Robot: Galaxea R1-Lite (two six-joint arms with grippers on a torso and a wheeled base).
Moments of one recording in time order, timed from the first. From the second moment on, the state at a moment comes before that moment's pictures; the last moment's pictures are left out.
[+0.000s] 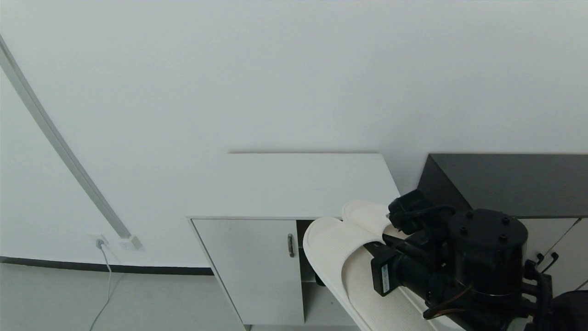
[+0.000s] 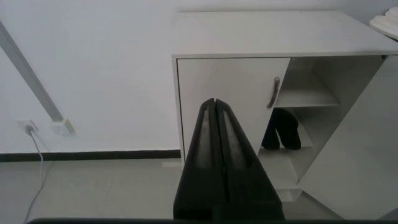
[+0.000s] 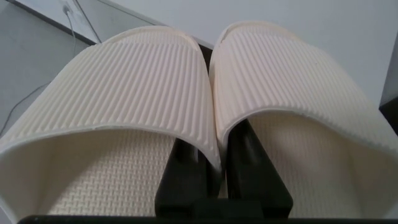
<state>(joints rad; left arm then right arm) 0.00 0.00 0.00 0.00 0.00 0.01 0.89 1.70 -0.57 -0.88 -0.34 0.07</state>
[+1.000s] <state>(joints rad) 0.00 0.00 0.00 0.00 0.00 0.01 0.90 1.69 -0.55 -0.89 -0.34 0.06</state>
